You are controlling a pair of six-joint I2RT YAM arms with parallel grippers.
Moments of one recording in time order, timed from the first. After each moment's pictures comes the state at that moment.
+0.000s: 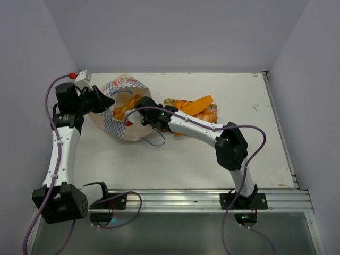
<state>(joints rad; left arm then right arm) 0.17 1.16 1.10 -0.42 0.62 -0.30 0.98 2.08 1.81 -0.56 0.47 -0.96</state>
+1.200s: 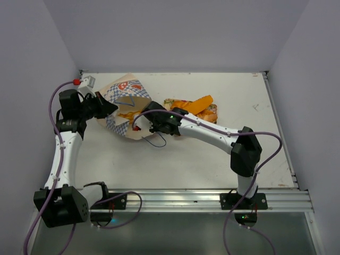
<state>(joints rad) 0.17 1.12 0.99 -0.36 0.66 -0.30 1.00 1.90 1.68 -0.77 0.45 -0.79</state>
